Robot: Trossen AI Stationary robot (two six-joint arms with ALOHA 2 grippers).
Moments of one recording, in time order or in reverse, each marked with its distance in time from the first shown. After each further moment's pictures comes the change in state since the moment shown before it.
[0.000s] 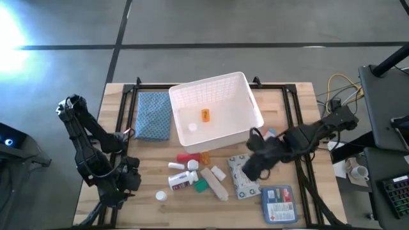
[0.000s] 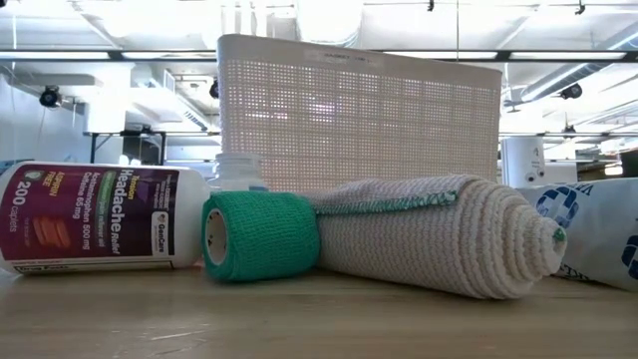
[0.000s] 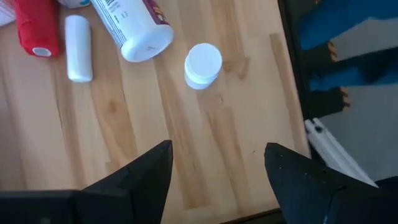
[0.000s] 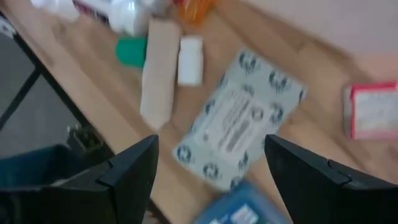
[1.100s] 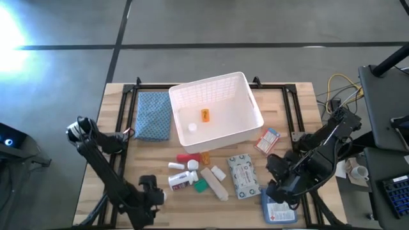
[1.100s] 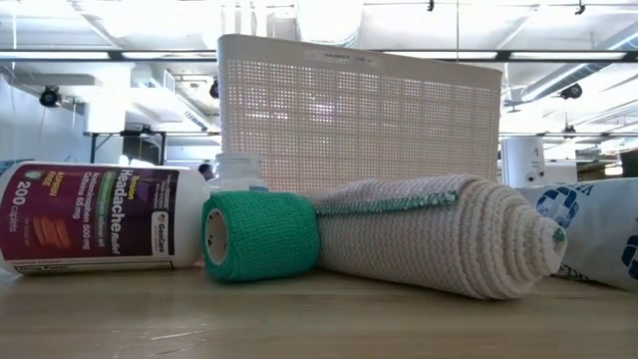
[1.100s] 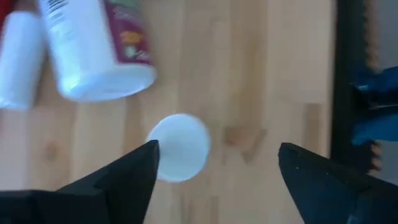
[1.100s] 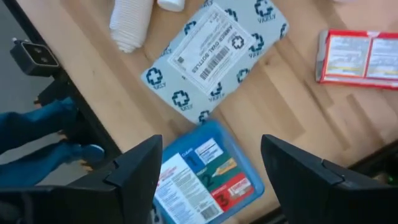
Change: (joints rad) left arm 0.060 0.448 0.069 0.251 -0.108 -0.214; right arm 0.316 0.001 -0.006 -0.175 0.068 0.143
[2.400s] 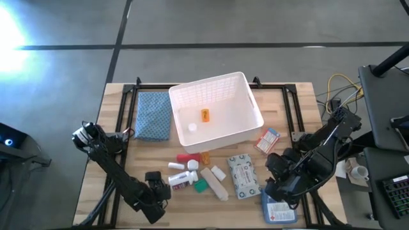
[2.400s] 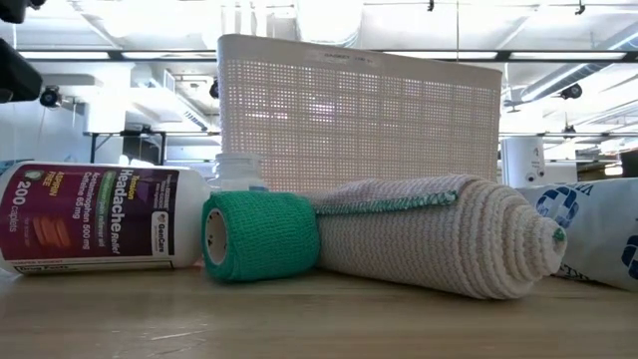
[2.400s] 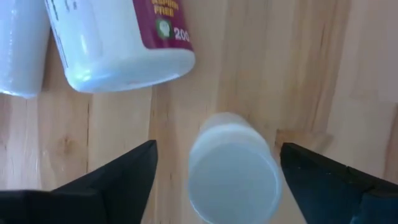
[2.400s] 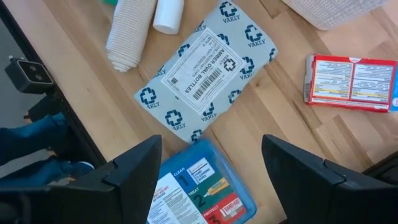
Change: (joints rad) left arm 0.098 0.086 -0.029 0.006 0.084 0.055; right arm 0.000 0.000 -0.003 -0.009 0.085 -0.010
